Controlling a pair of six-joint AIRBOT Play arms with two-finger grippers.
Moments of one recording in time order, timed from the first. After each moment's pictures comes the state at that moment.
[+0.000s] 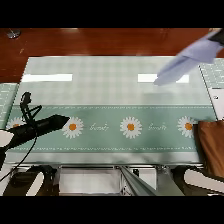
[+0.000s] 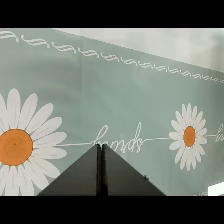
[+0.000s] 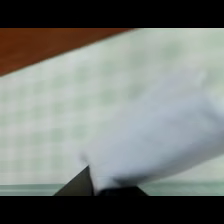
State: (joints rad) left arm 0.05 -0.53 0.33 0.76 -0.88 -1.33; right arm -0.37 -1.35 1.90 -1.06 1.57 1.69
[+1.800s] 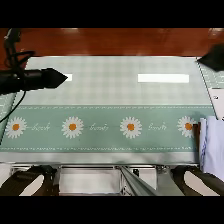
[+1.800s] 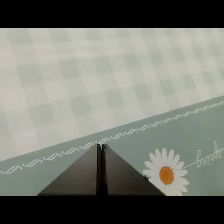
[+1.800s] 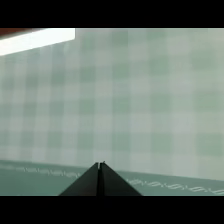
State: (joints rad) left arm -0.12 -0.92 1.05 0.98 -0.99 -1.37; right arm -0.19 -1.12 1.36 -1.05 1.23 1.45
